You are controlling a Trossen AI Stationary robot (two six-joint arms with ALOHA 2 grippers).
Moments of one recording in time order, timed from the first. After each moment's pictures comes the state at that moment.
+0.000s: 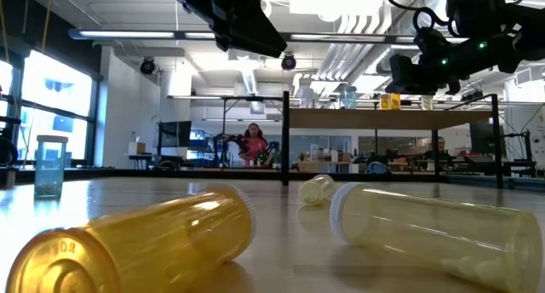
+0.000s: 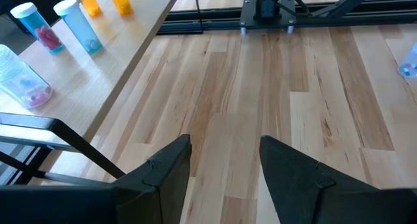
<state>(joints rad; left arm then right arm) 0.03 1.50 1.02 -0.05 -0.33 0.00 -0.47 0.83 0.25 0.49 0.59 0.04</state>
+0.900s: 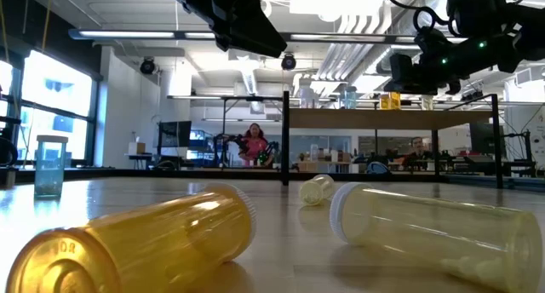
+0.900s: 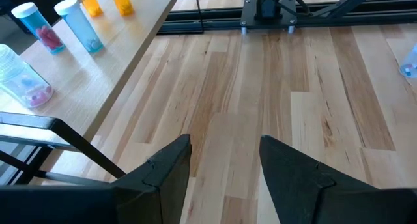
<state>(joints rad) 0.03 1.50 1.02 -0.06 -0.33 0.00 -0.47 0.83 0.25 0.49 0.60 0.05</state>
